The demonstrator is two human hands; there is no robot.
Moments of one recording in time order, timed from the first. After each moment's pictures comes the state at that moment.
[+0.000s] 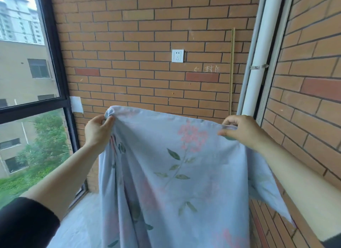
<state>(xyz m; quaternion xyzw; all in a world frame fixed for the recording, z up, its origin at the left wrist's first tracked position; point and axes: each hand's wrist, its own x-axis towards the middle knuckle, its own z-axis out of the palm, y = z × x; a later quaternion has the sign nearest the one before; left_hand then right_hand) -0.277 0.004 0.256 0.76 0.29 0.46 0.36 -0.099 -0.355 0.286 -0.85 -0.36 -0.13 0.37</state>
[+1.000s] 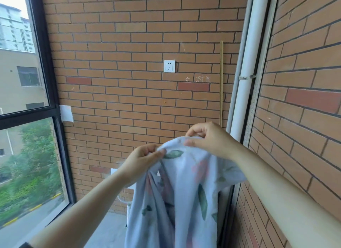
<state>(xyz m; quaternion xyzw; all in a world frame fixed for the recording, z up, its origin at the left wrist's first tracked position) -0.259 -0.107 0.231 0.78 -0.01 0.18 0.59 -0.156 -0.315 0.307 -0.79 -0.48 -0.06 0.38</state>
